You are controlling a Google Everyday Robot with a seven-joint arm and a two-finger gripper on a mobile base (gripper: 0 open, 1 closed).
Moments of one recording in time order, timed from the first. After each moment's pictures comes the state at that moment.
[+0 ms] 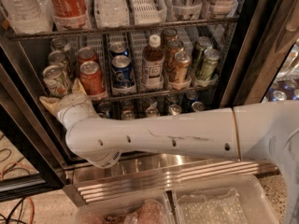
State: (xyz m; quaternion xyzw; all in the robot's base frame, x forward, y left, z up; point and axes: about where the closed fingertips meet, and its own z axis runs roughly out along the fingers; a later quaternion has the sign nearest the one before) arm 0.598 0.254 0.827 -0.26 0.70 0.16 0.65
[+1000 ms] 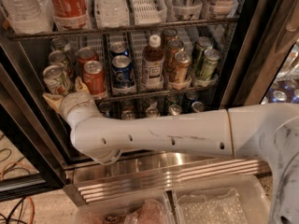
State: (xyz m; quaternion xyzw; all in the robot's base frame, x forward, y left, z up) arm 0.619 0.249 0.819 -0.24 0.69 0.16 0.66
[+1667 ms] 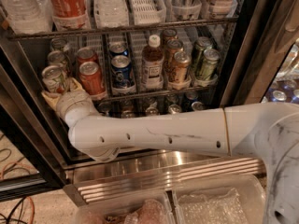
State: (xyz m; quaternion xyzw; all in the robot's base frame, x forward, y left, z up) arm 0.621 0.259 0.824 -0.24 0.69 0.17 0.66
